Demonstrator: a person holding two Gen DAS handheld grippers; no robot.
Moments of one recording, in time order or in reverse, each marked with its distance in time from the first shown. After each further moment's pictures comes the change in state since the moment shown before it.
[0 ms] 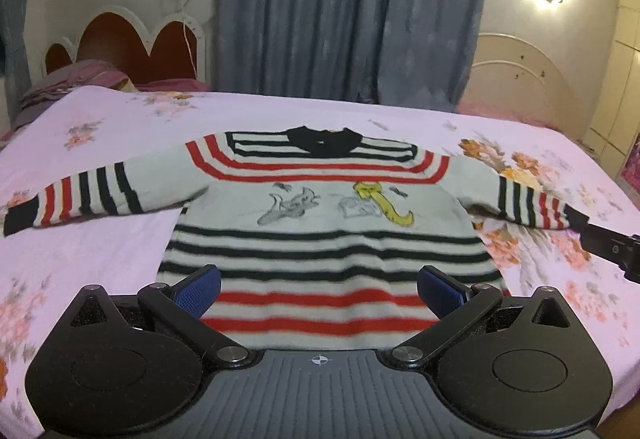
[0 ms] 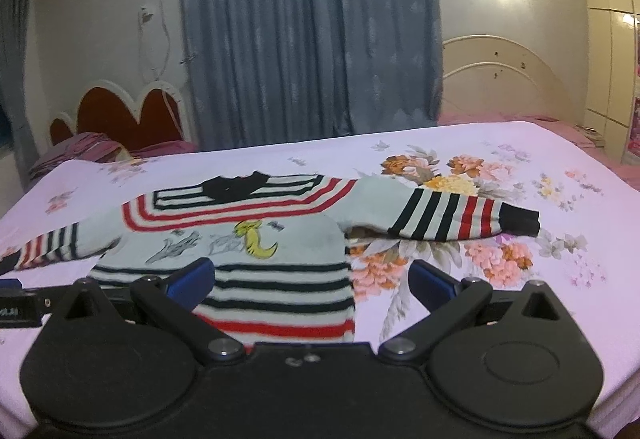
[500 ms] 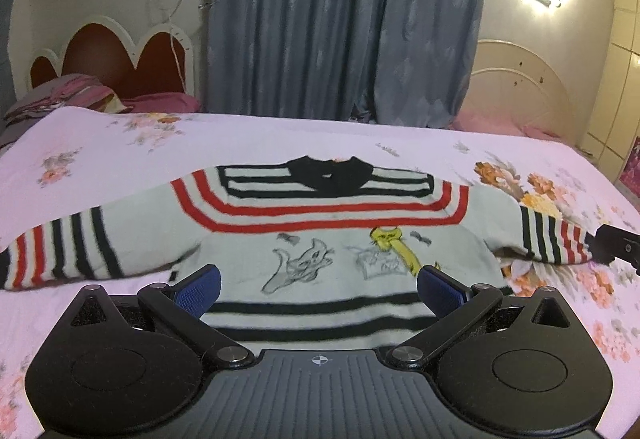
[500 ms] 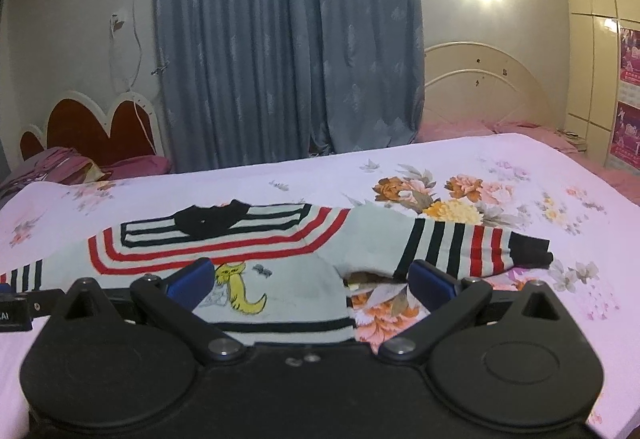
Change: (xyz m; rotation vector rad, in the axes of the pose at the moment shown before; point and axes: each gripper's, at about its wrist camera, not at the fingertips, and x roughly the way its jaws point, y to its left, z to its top) left arm 0.075 0.017 0.059 0.021 -0.025 -0.032; right arm 0.065 0.017 0.039 0.021 -0.035 -0.082
